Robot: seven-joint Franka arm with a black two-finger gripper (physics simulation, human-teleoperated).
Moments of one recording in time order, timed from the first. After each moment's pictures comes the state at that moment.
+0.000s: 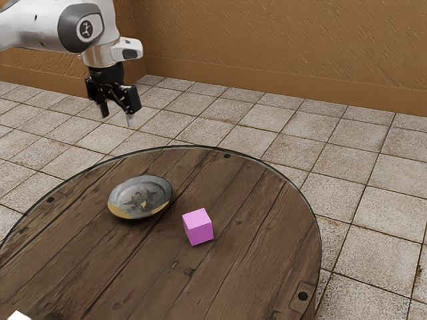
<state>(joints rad) 0.00 0.12 0.09 -1.56 0.02 1.67 0.17</state>
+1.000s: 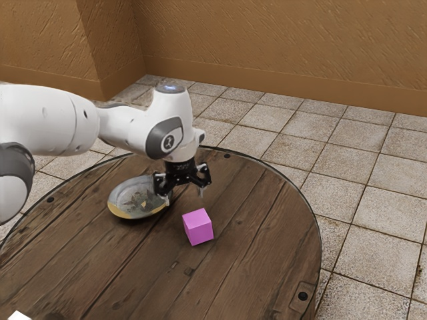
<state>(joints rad) -0.43 0.39 0.34 -1.83 -0.10 2.17 -0.84</state>
